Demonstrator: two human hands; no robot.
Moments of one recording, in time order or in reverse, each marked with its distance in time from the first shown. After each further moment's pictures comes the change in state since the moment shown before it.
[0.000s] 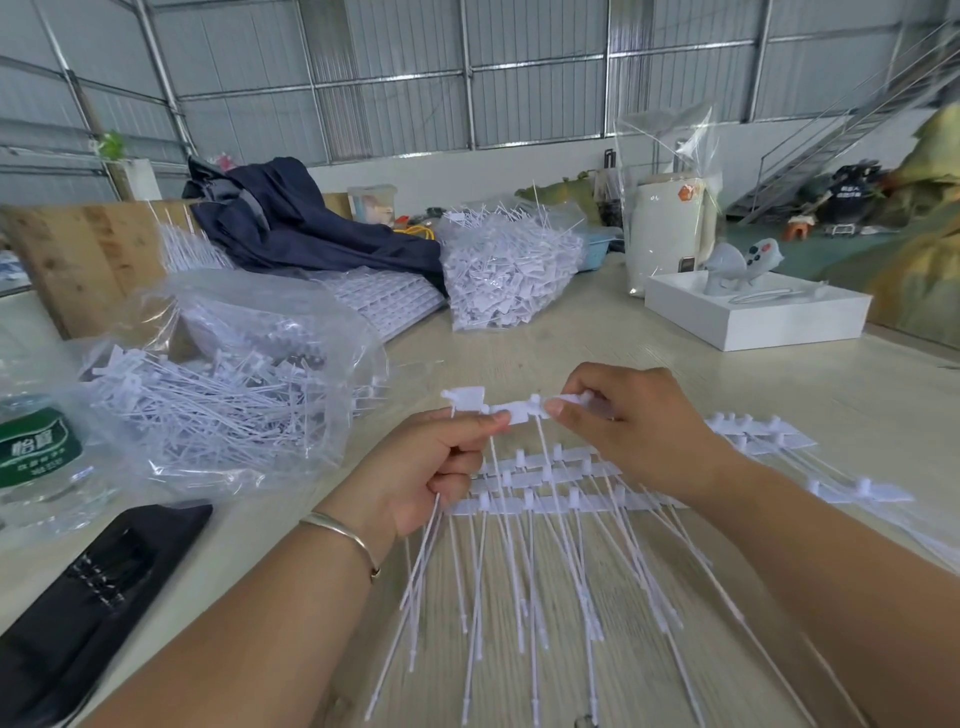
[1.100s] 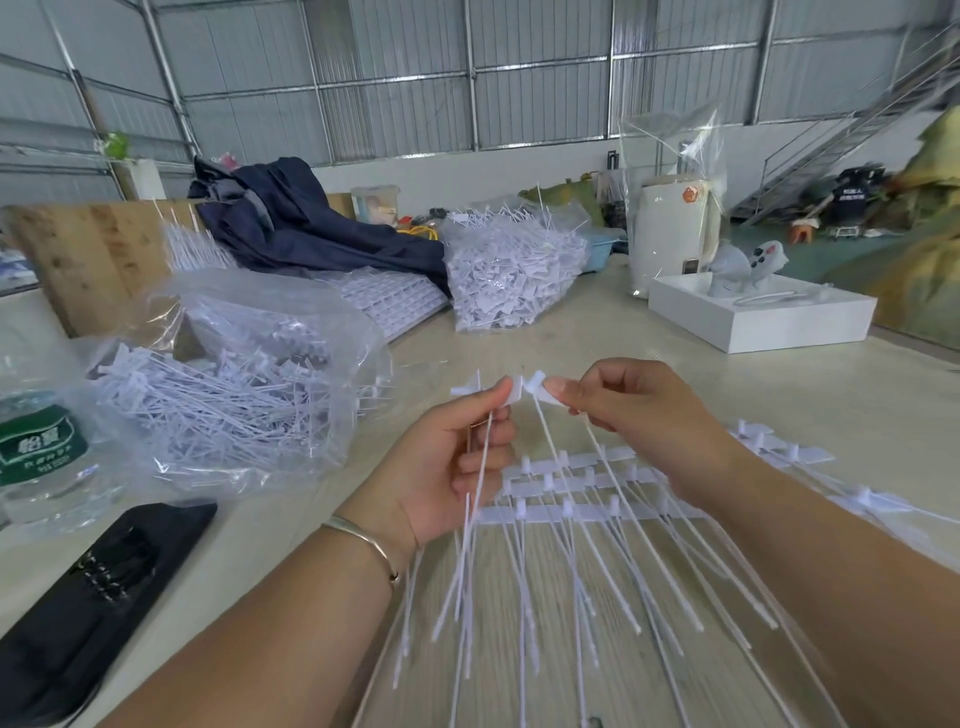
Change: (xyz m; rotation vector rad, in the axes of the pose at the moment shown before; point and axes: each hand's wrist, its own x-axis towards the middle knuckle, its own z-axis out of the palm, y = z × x) left_hand -0.003 0.003 0.014 -0.349 -0.176 -0.045; right_hand 0.003 -0.007 -0.002 0.664 0.003 0.318
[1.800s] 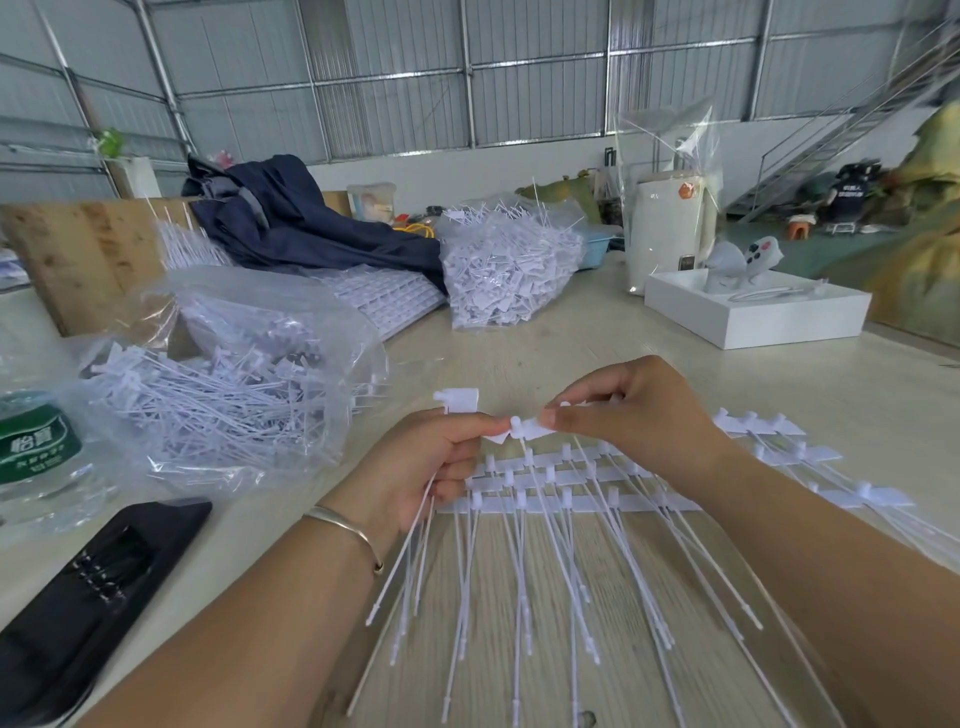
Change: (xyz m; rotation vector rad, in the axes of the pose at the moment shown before) left_hand 0.004 0.001 -0.017 0.444 0.249 0.006; right_hand -0.001 0.001 -0.003 -0.161 -0.014 -0.041
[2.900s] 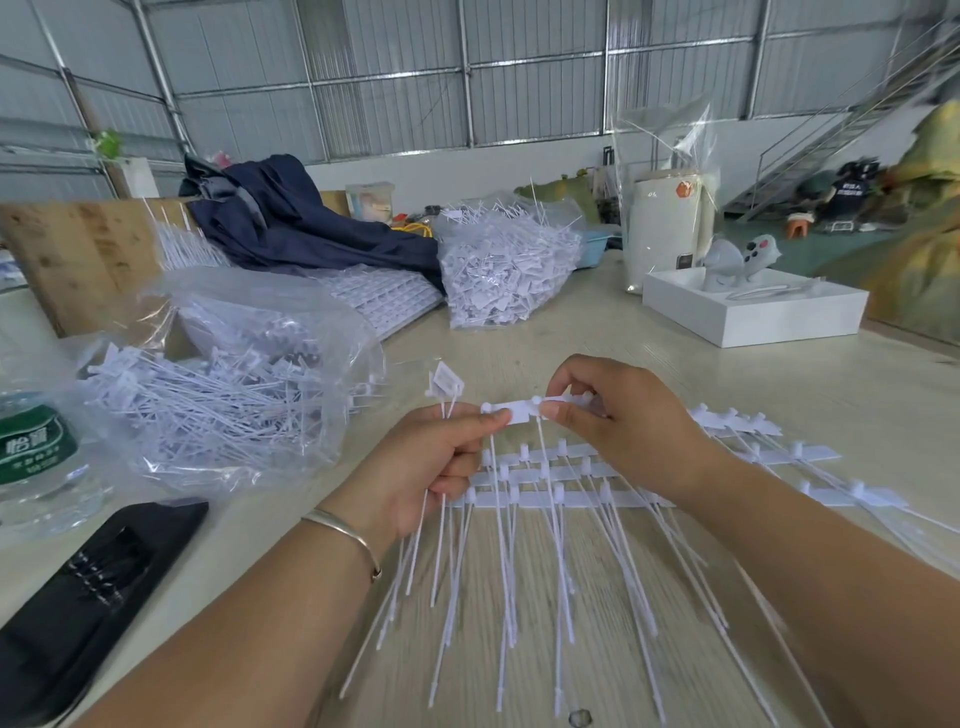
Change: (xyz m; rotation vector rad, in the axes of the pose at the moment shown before) left_hand 0.001 -0.005 0.003 -0.079 0.000 0.097; right_hand 0.001 0.005 0.003 -0.412 -0.009 -0.257
